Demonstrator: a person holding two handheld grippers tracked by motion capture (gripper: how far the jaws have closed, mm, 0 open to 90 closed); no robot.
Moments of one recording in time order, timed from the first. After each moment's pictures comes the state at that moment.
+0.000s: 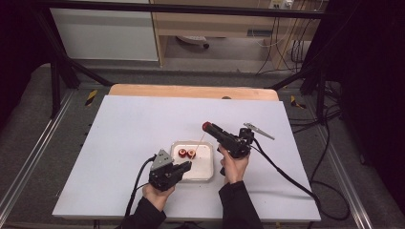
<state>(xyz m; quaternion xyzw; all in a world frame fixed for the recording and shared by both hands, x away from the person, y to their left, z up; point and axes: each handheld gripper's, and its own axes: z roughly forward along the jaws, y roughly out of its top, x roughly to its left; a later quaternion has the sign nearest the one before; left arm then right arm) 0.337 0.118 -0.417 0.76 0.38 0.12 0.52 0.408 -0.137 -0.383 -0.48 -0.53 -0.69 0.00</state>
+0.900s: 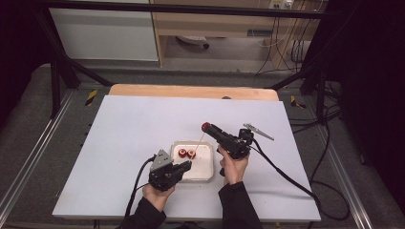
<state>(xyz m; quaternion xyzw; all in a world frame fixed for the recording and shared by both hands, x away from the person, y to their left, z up) 0.336 0.118 -0.416 0.75 0.38 0.12 0.52 0.407 -0.136 -0.385 -0.48 -0.53 -0.70 0.01</state>
